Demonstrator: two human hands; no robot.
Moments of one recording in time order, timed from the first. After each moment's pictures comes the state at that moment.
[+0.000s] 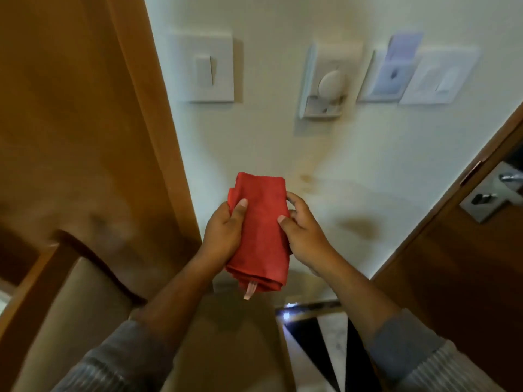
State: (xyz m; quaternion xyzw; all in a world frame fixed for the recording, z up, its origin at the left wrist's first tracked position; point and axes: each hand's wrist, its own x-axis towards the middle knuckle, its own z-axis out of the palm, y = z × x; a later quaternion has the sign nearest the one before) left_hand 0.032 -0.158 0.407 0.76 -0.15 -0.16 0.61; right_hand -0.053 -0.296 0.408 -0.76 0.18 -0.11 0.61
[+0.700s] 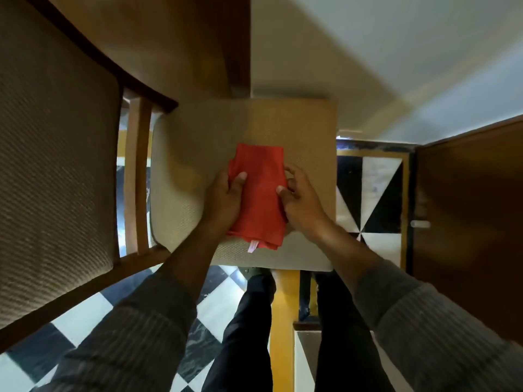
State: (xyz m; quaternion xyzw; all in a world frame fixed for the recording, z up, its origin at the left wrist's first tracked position) left_hand -0.027 -0.022 0.013 0.82 0.12 -0.30 0.47; right_hand -0.087 -0.170 0.017 -0.72 0.30 0.16 0.61
